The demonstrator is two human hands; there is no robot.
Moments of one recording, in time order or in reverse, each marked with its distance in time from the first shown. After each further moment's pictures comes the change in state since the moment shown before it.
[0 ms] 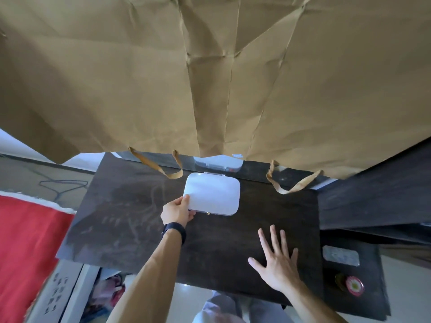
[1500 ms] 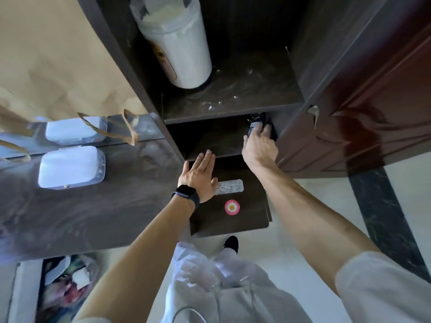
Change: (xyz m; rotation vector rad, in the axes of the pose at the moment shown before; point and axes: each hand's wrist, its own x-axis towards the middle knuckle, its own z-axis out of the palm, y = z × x) left_hand -0.309 -0.094 0.321 1.593 -0.577 1.038; right_hand -0.017 0.323 -0.153 0.258 0.604 0.440
